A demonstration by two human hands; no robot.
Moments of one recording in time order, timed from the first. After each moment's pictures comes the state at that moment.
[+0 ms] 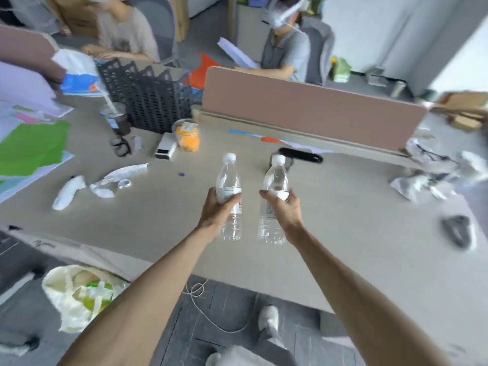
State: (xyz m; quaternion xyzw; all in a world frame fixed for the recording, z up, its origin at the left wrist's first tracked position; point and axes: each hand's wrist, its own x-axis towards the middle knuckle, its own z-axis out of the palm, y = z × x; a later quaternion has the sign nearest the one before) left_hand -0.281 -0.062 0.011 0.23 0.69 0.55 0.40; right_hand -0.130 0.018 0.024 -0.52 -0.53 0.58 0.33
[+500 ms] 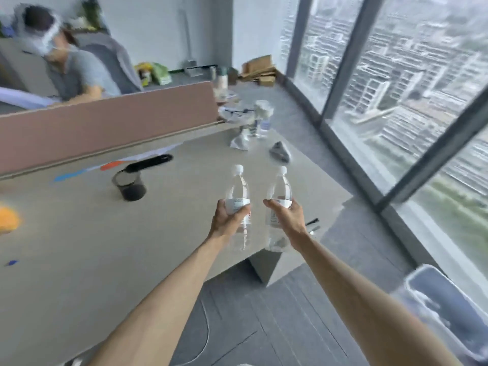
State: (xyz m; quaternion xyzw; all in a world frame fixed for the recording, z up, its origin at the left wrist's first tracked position) left_hand 0.020 -0.046 0.025 0.47 0.54 0.36 0.59; right_hand 0.184 -0.083 0.036 -0.69 -0.33 0.40 0.51
